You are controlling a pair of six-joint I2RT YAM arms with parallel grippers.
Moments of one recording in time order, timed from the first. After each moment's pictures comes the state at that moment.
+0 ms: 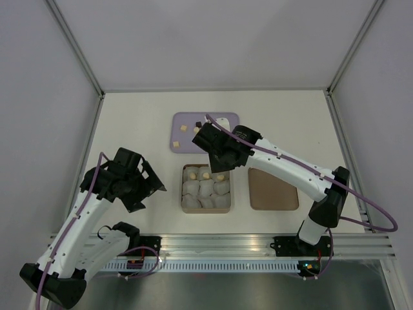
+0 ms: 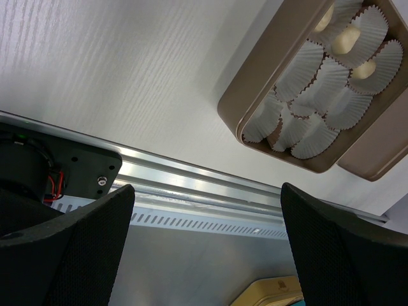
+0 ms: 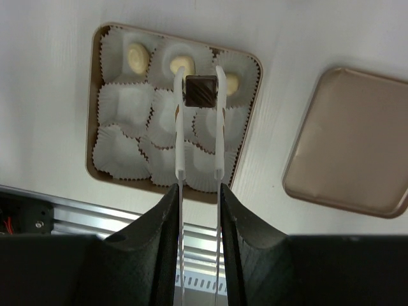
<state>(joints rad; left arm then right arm) -0.38 0.85 0.96 -1.28 0.04 -1.01 1.01 1.72 1.80 -1.22 0.36 0.76</state>
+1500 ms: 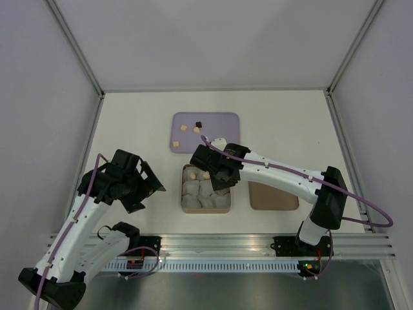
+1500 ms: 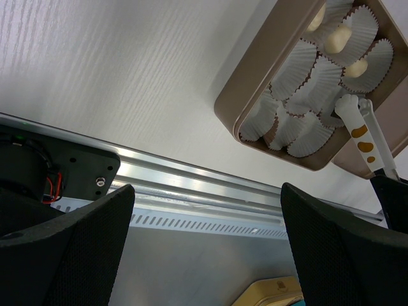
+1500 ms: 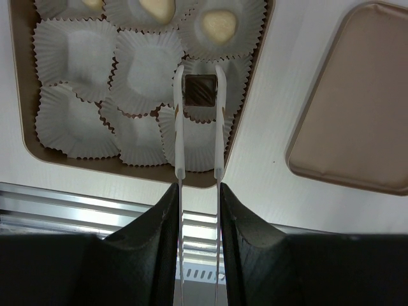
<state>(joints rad) -0.38 0.82 0.96 -1.29 0.04 -1.01 1.10 1.69 1.53 -1.16 0.33 0.84</state>
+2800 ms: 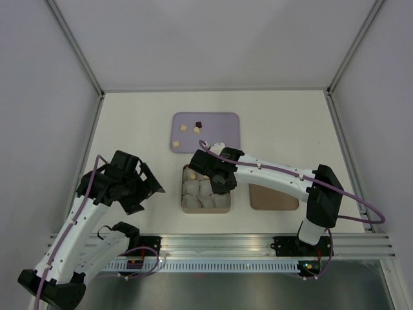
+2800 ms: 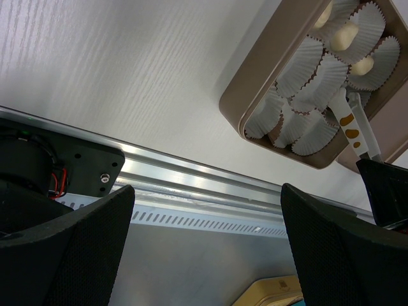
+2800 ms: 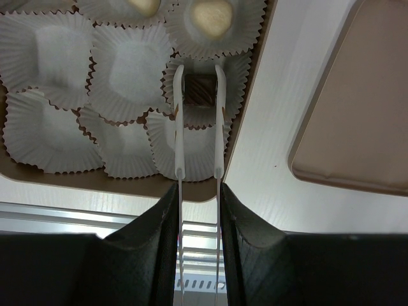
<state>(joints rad) -0.38 0.80 0.96 -1.31 0.04 -1.01 1.10 1.72 1.47 -1.11 0.34 0.86</state>
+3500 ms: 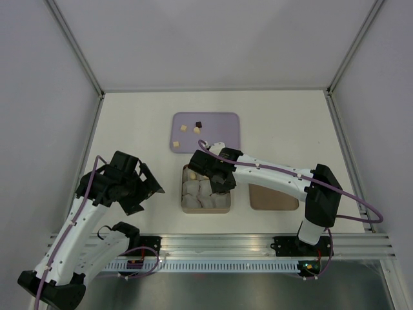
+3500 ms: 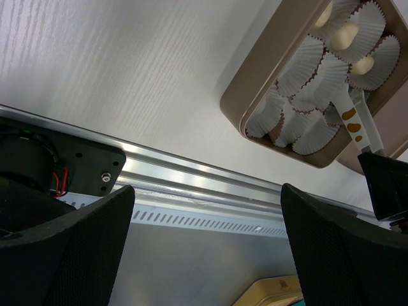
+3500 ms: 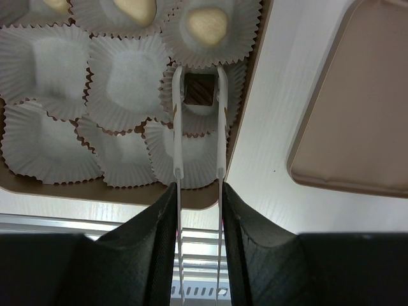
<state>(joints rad) -0.38 0.80 0.96 -1.31 0.03 -1.01 1.10 1.73 1.47 -1.10 0.37 0.87</state>
